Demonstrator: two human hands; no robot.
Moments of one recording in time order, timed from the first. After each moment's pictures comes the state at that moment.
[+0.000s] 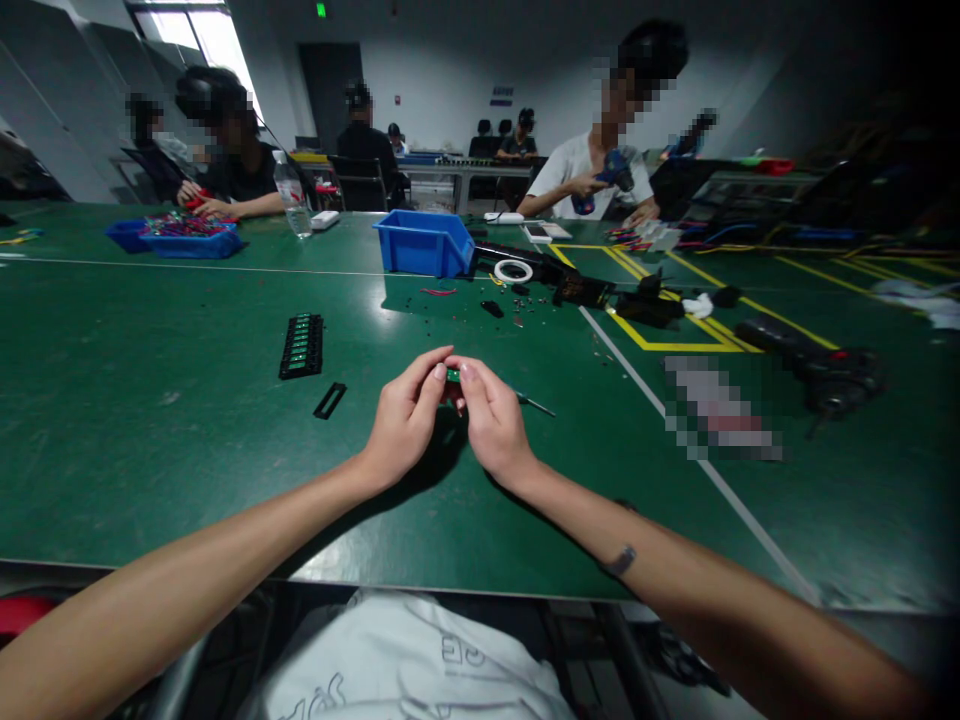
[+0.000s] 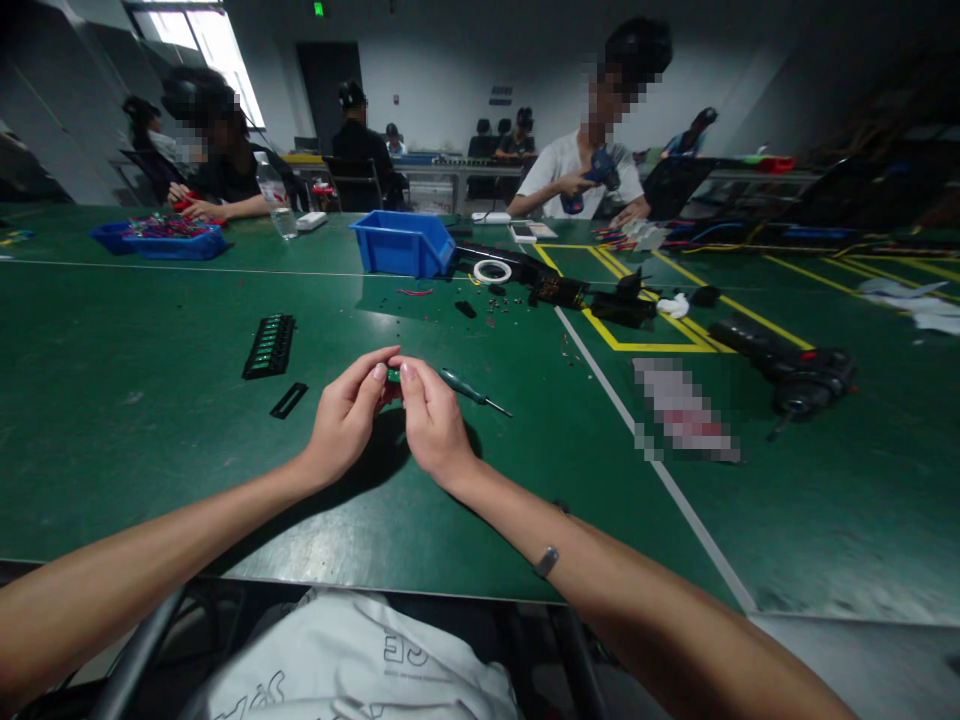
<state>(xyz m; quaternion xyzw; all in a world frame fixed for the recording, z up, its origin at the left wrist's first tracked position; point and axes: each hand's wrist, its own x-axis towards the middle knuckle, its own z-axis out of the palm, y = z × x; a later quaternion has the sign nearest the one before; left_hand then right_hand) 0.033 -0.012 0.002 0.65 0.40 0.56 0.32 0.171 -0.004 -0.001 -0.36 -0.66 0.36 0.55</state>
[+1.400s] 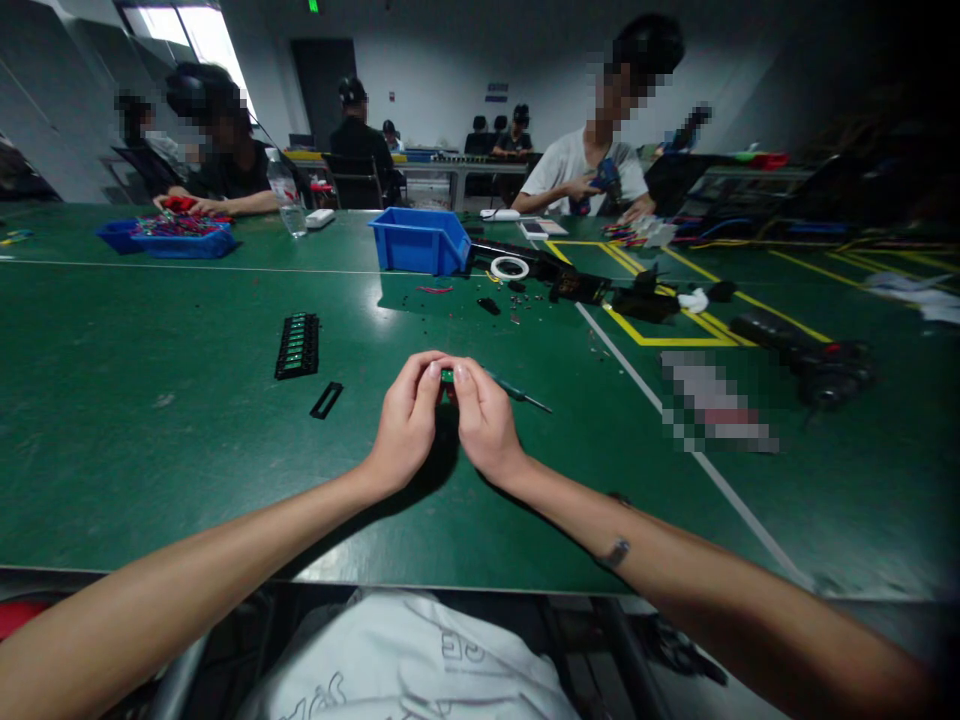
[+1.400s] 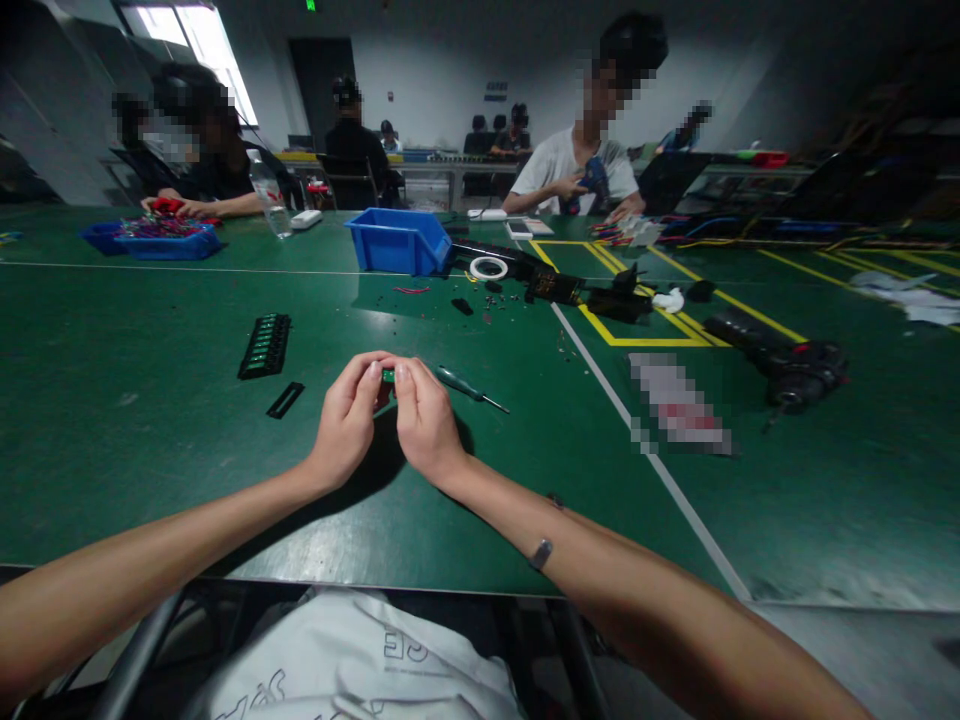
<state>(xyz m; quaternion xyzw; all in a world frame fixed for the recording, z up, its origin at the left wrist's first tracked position) 0.044 -0.014 0.000 0.61 0.39 0.60 0.34 0.165 0.001 -0.006 -0.33 -0.70 0.27 0.58</state>
